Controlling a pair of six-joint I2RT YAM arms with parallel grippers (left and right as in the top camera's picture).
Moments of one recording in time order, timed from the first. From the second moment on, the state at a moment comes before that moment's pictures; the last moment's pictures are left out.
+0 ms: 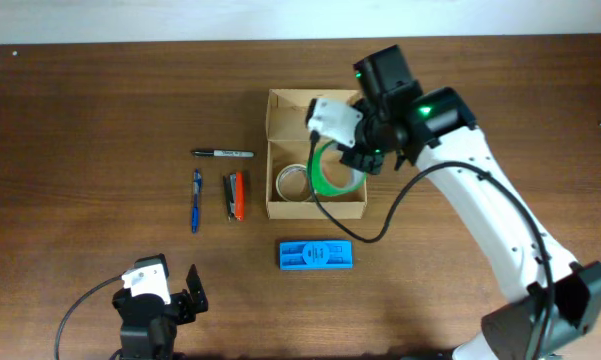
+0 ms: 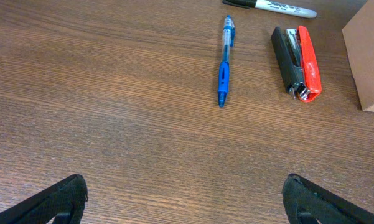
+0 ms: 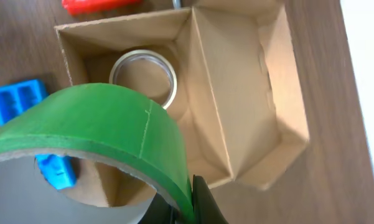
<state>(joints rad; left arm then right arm) -0.07 0.01 0.21 -0.85 -0.18 -0.20 0.43 1.74 1.70 -1.06 -0.18 -0.89</state>
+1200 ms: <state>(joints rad) -0.07 0.01 0.21 -0.85 -0.18 -0.20 0.43 1.99 1.70 -0.92 -0.12 -1.01</state>
